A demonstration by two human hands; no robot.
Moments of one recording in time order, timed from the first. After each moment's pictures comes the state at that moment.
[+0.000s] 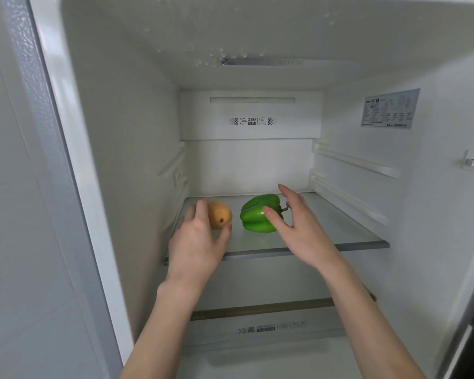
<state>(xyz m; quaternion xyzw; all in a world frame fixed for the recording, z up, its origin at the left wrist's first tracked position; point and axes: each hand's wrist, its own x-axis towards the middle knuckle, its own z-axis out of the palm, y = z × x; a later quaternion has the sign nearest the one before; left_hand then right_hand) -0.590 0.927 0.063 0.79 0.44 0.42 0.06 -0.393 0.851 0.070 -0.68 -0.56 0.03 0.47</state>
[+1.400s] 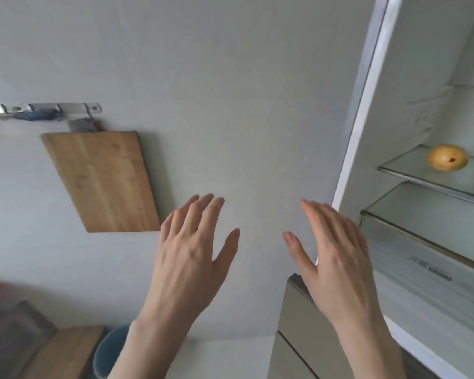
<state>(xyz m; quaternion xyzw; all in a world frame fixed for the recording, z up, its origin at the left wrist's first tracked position) -0.821 0.518 0.007 0.56 0.73 0.32 -0.22 -0.626 0.631 -0.010 -0.38 -0.81 -0.05 0.44</state>
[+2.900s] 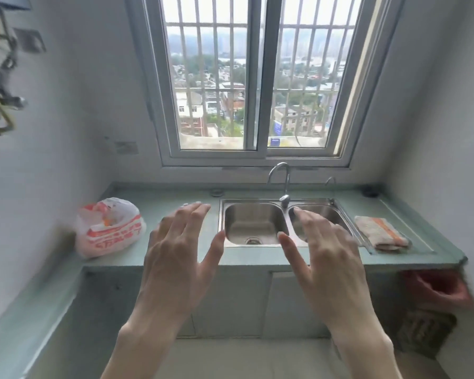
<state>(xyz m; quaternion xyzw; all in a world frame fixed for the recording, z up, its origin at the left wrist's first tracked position) -1.018 -0.309 -0.022 -0.19 0.91 0.13 -0.34 -1.143 -0.111 -0.029 0.31 -0.89 0.23 0.24</state>
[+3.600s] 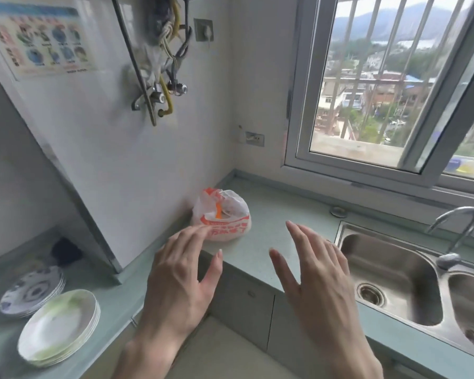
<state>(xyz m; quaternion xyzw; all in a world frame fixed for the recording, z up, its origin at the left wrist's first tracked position) -0.985 -0.481 -0.070 -0.43 0.83 0.04 -0.34 -1.181 -0.379 -0.075 0.53 -0.77 0.33 0.14</state>
